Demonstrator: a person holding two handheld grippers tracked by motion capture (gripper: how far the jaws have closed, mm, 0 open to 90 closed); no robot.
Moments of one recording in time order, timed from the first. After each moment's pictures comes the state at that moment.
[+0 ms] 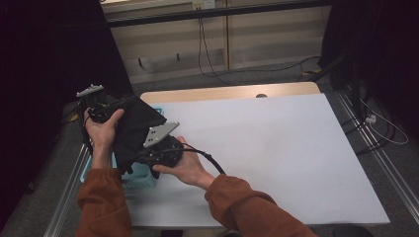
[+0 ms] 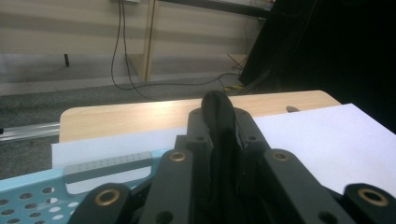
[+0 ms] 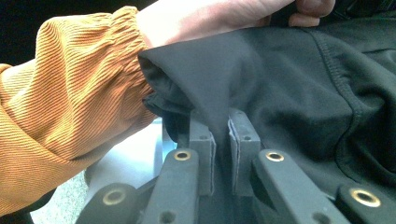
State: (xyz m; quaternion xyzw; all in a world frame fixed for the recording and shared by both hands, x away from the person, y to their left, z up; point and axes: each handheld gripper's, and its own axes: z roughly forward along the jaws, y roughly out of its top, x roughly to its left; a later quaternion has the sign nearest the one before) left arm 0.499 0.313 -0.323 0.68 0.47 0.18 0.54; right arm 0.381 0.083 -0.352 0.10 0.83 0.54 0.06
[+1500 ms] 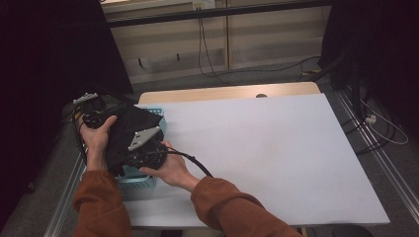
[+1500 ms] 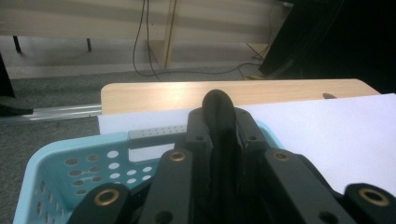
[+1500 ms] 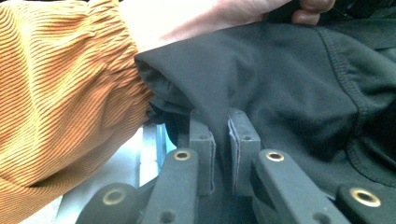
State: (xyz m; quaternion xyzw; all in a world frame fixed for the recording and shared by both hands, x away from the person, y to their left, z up) left arm 0.515 0.350 -0.361 0.68 0.50 0.19 0.51; right arm 0.396 0.128 -0.380 0.11 0.84 0.52 0.05
